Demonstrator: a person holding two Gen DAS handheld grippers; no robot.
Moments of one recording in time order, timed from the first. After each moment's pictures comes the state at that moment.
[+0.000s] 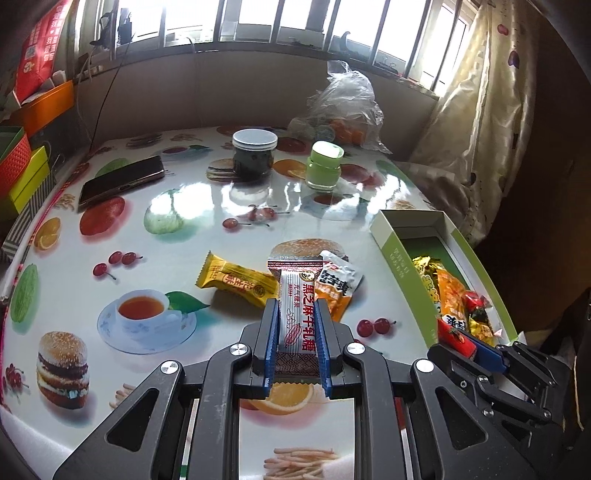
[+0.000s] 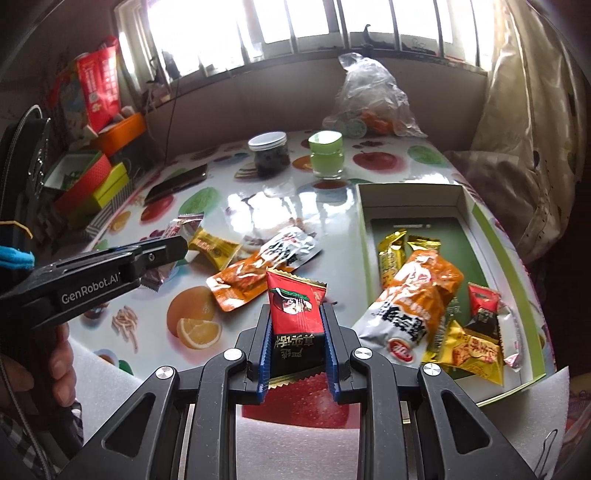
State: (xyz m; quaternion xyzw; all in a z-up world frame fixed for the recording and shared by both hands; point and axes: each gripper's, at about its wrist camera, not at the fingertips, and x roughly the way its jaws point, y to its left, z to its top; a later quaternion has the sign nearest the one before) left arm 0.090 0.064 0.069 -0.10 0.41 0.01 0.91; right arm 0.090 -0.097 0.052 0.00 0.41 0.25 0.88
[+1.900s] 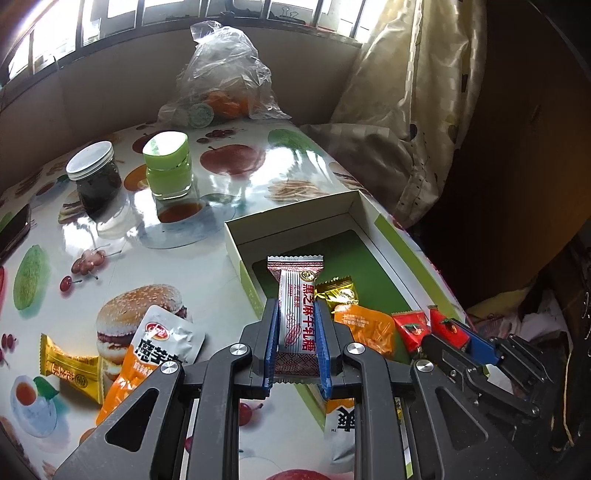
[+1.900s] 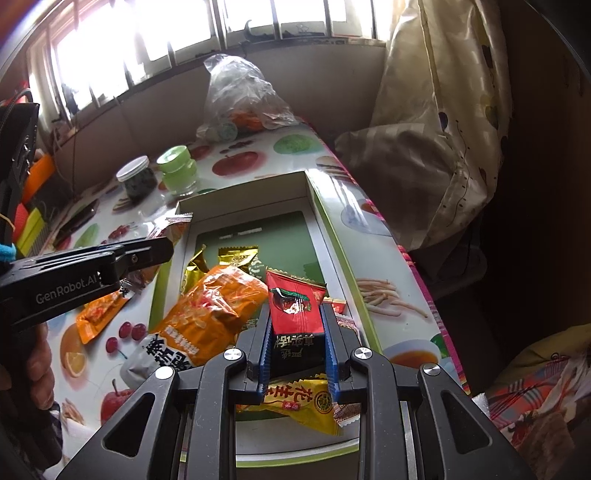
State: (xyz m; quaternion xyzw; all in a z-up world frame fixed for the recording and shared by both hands) left arm 0.198 -0.058 0.047 -0.05 0.46 -0.11 0.88; right arm 0.154 -0.213 0.027 0.03 0.42 0.11 0.90
